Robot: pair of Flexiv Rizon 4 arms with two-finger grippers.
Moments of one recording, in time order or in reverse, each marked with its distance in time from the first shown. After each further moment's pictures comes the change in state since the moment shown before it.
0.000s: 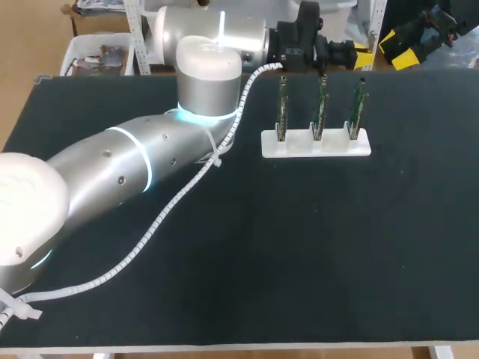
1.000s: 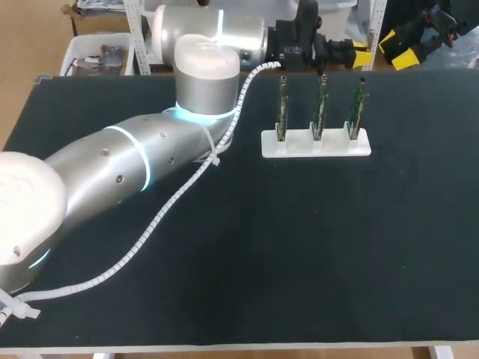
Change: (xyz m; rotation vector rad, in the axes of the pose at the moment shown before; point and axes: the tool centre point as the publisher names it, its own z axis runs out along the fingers) left arm -0.003 -0.001 -0.002 0.005 -0.002 0.006; right arm 0.000 0.000 0.000 0.000 0.000 0.000
